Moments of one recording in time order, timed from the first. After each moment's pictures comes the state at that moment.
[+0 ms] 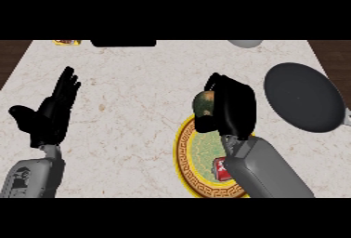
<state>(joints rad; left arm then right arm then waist) -0.23 0.18 0.11 -1.49 0.00 0.06 0.10 -0.56 -0.12 0.48 -1.55 1.06 -0.04 0.94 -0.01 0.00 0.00</state>
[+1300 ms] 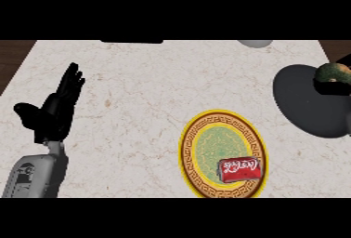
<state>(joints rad) -0.25 0.17 0.10 -1.47 -0.01 0.05 0.08 -0.59 -0.52 -0.22 -0.87 0.76 -0.45 0.19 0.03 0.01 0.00</state>
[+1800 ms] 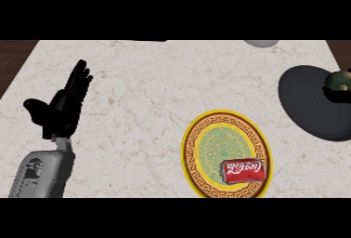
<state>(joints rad) -0.29 0.15 0.08 -1.46 -0.02 0.05 0.09 -0.70 -0.58 -0.38 -0.45 0.65 -0.51 -0.11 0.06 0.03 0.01</state>
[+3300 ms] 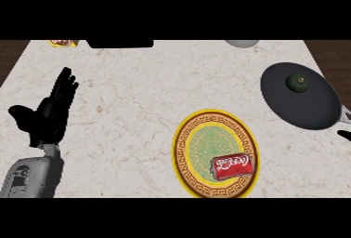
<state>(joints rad) -0.23 0.18 0.14 -1.44 -0.01 0.05 0.06 -0.44 -0.59 -0.72 -0.43 0.15 0.15 -0.67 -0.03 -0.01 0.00</state>
